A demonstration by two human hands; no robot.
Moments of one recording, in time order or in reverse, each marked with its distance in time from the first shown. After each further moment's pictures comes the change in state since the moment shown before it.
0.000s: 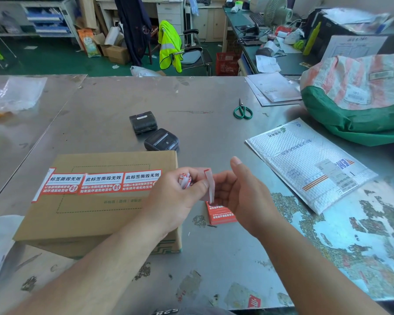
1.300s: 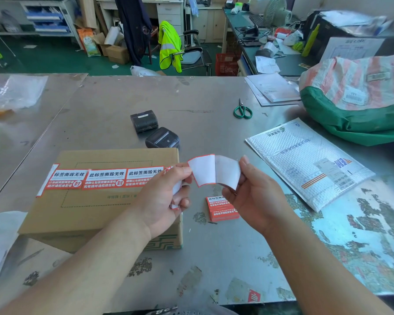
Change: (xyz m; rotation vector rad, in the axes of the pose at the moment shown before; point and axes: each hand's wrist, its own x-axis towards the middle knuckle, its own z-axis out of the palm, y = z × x) left_hand 0.001 -0.015 -0.019 -0.665 -0.162 -0.294; right_hand -0.007 -0.002 -0.008 0.327 0.138 0.017
